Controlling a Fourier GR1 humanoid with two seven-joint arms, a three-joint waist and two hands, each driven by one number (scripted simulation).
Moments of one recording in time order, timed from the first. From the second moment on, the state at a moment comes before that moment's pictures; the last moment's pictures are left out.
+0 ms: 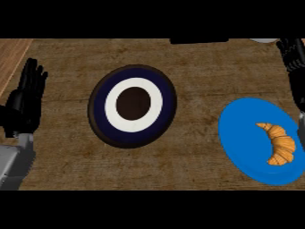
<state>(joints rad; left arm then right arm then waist) -0.27 0.41 -0.08 -1.36 0.37 0.31 -0.11 -0.42 -0.49 0.04 -1.38 -0.13 -0.12 -0.12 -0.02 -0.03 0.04</state>
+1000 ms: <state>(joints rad) -0.05 0.42 -0.18 -1.32 0.28 0.14 -0.20 0.00 -0.24 0.06 -1.41 0.12 -0.63 -0.29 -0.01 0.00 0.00</state>
